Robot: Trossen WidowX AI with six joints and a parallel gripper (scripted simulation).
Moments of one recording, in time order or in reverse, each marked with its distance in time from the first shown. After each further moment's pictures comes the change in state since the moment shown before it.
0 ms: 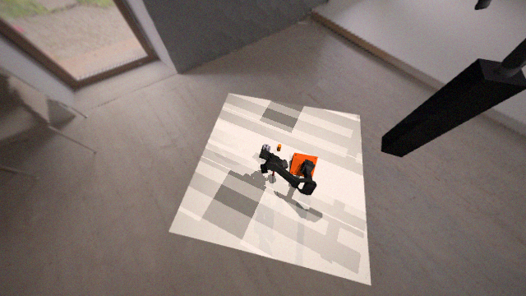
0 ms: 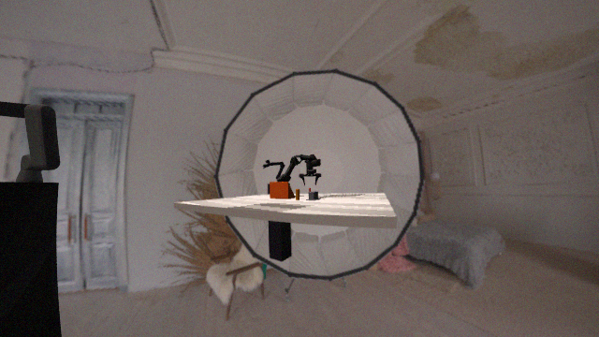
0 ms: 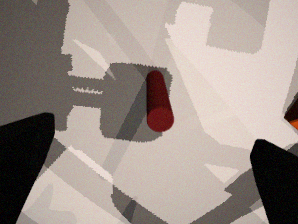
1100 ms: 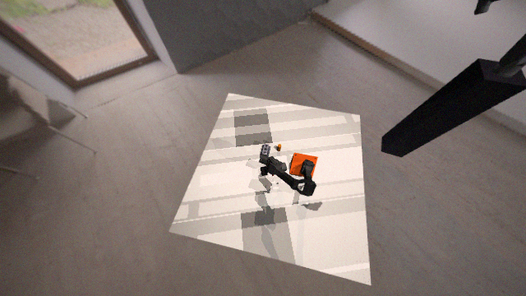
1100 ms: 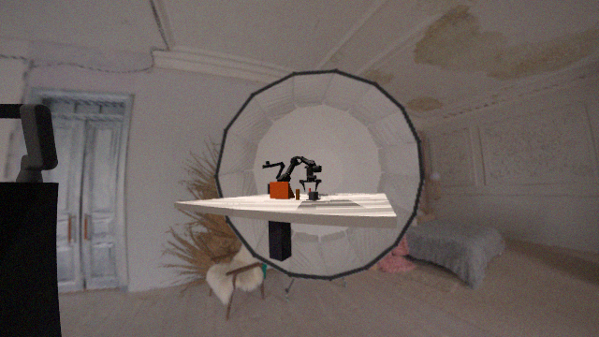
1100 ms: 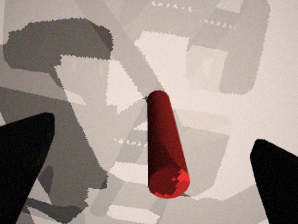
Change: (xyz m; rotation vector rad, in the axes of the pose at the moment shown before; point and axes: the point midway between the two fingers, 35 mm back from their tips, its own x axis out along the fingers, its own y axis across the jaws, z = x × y) arm 0.050 0.001 -0.001 -0.002 -0.001 0.004
